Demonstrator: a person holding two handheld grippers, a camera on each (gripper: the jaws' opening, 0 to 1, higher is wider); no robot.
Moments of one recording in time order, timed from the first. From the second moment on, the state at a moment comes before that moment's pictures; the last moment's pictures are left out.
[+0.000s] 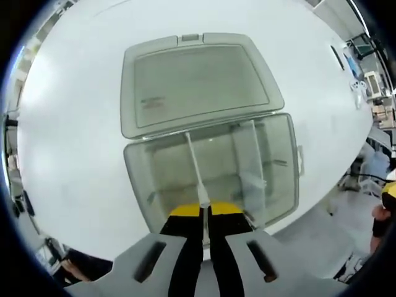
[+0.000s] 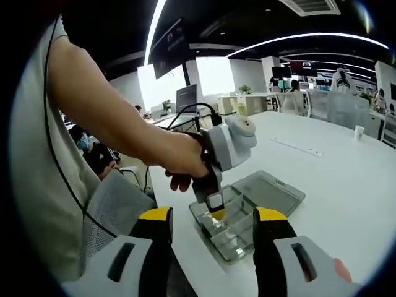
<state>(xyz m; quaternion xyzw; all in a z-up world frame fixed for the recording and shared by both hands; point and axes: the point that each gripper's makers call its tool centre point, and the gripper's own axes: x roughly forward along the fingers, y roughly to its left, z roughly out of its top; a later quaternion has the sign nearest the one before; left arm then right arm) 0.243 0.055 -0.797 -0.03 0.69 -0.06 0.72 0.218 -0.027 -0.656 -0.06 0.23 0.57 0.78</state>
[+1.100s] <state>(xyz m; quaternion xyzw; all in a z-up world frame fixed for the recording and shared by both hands) 0.240 0.052 -0.779 -0.06 0.67 -0.11 0.73 0.207 -0.014 -0.647 -0.09 0.23 0.59 0.77</state>
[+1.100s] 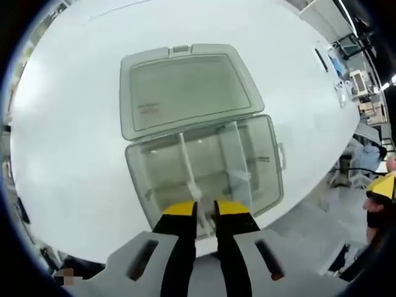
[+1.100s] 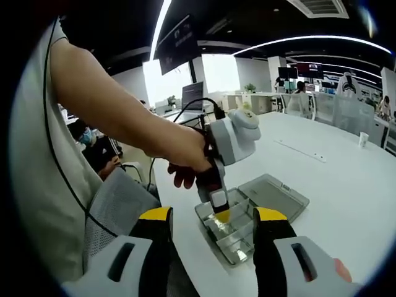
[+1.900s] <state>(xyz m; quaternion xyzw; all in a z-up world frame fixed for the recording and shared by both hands) 0.233 0.048 -0.777 -0.10 0.65 -0.14 0.74 0.199 -0.008 -0.646 -0.10 0.23 0.59 0.77</state>
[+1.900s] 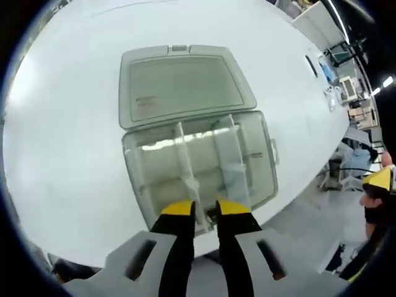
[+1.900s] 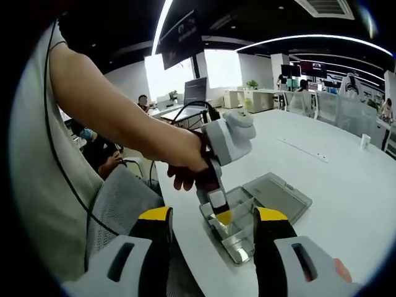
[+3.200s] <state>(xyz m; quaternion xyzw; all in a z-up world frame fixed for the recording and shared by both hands) 0.235 0.042 -0.716 -0.16 0.48 -0.24 0.83 0.203 -0.014 -0.652 -0.11 0.25 0.58 0.77</state>
